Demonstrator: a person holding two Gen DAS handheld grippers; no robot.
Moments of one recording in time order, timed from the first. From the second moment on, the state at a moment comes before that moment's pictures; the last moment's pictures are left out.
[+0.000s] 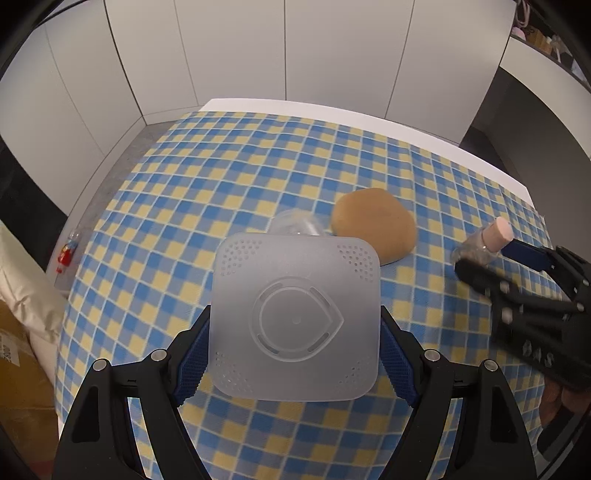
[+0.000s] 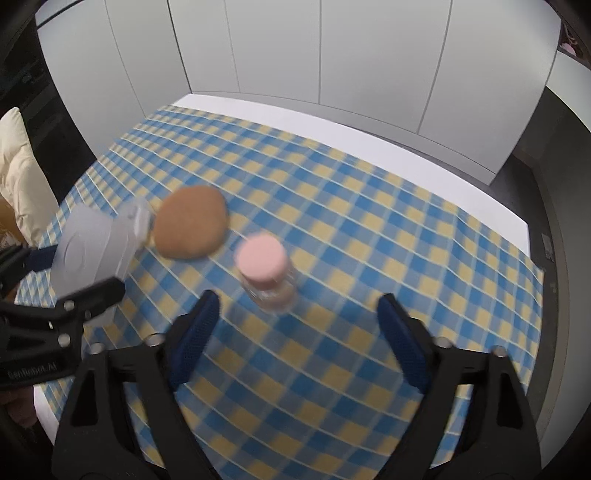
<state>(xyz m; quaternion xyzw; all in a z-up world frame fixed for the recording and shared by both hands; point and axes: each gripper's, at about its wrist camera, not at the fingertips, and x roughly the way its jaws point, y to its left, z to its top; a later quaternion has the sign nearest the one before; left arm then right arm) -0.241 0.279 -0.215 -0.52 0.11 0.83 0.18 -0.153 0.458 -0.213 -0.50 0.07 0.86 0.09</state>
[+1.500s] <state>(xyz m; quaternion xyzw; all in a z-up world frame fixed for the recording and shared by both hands) -0.117 0.260 -0.034 -0.42 0.10 0.86 0.27 -0.005 0.411 -0.012 -0.42 0.09 0.89 0.14</state>
